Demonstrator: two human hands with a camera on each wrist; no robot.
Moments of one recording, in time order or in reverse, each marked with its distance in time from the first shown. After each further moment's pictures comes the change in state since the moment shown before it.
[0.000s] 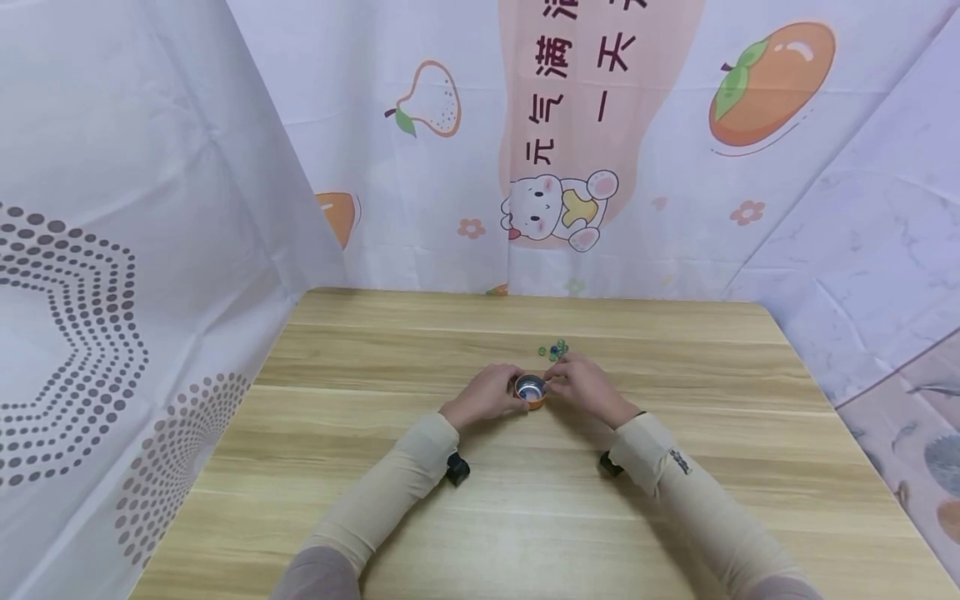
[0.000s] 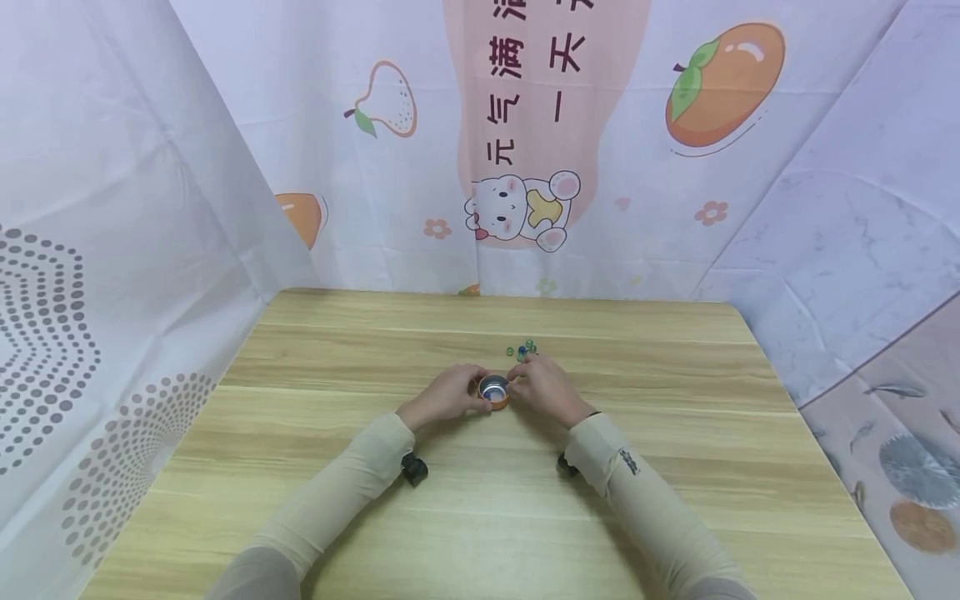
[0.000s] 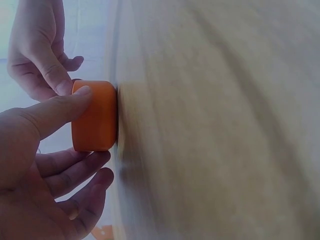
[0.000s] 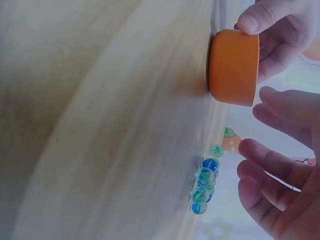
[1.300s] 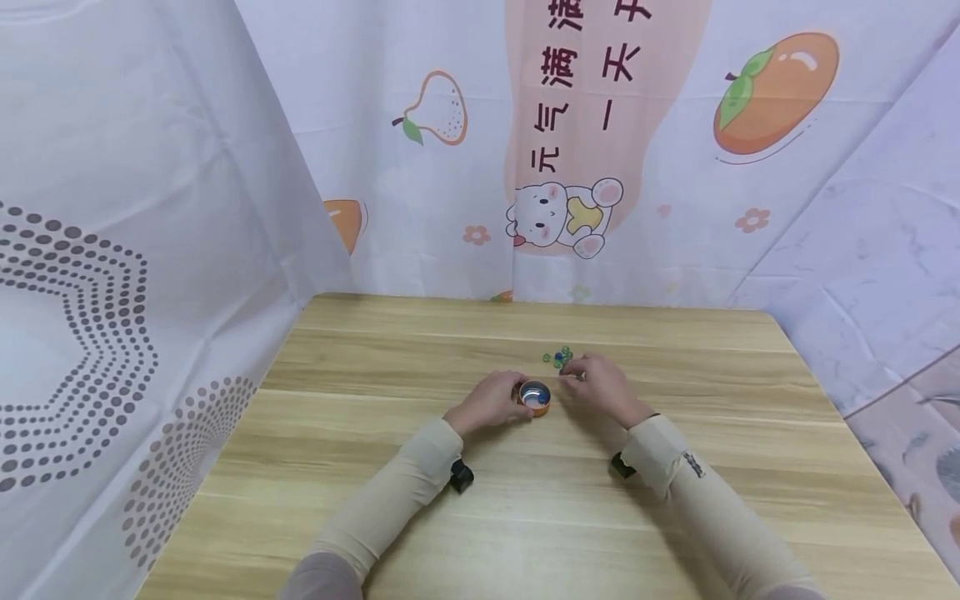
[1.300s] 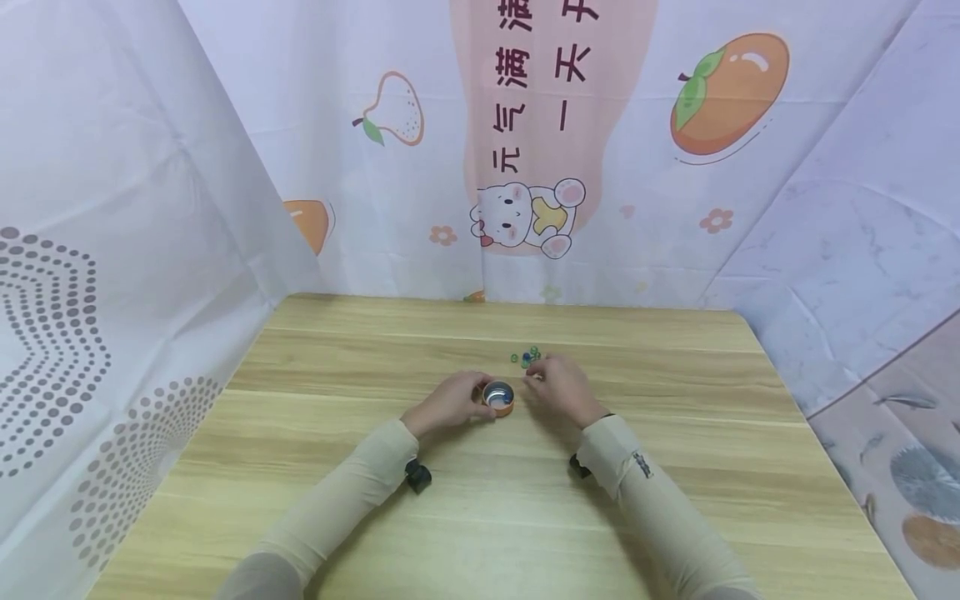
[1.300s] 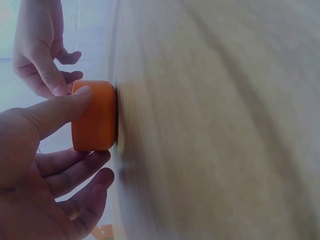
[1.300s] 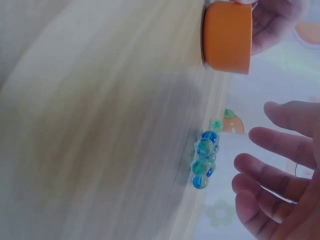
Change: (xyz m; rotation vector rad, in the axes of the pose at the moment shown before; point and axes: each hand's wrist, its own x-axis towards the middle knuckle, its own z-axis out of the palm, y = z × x) left_hand -0.001 0.001 0.001 -0.007 0.001 -0.009; right_hand 0.001 0.015 -0.011 0.014 0.062 0.106
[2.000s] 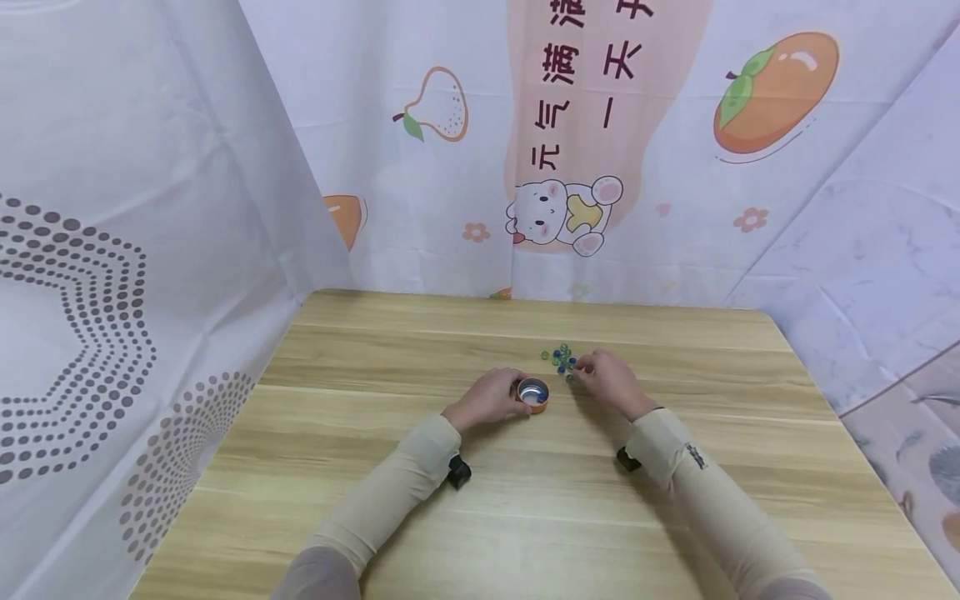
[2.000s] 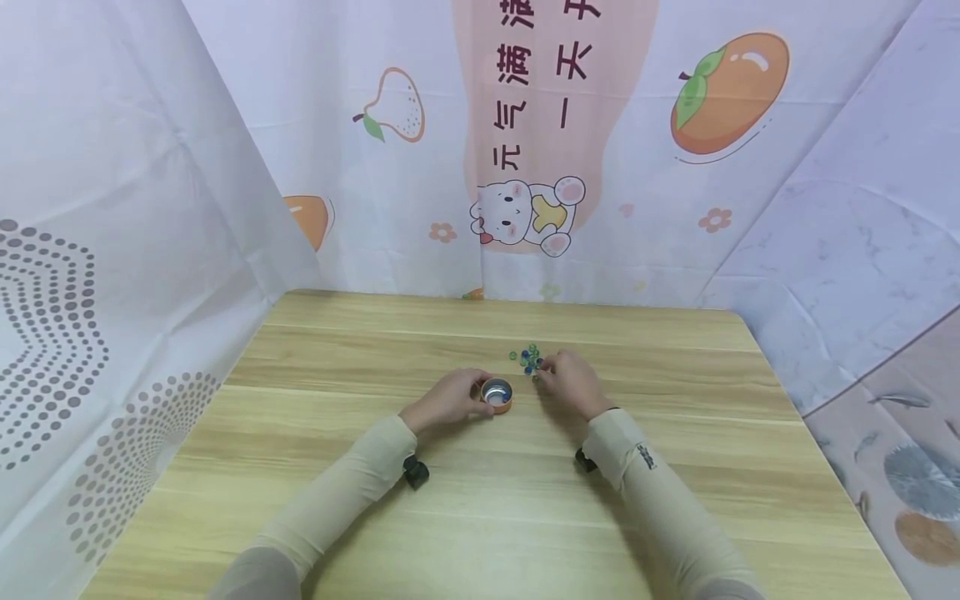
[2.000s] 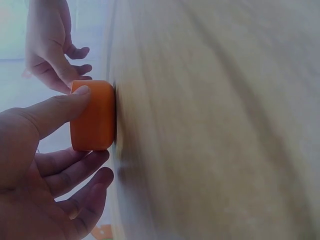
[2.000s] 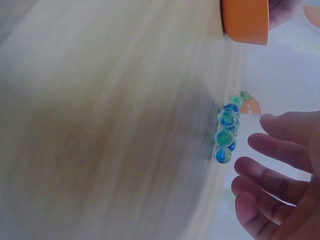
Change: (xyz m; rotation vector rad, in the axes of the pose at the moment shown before) left_hand 0.000 -0.002 0.001 0.038 0.003 -0.004; right_hand 0.003 0.019 -0.002 -0.041 -0.043 0.094
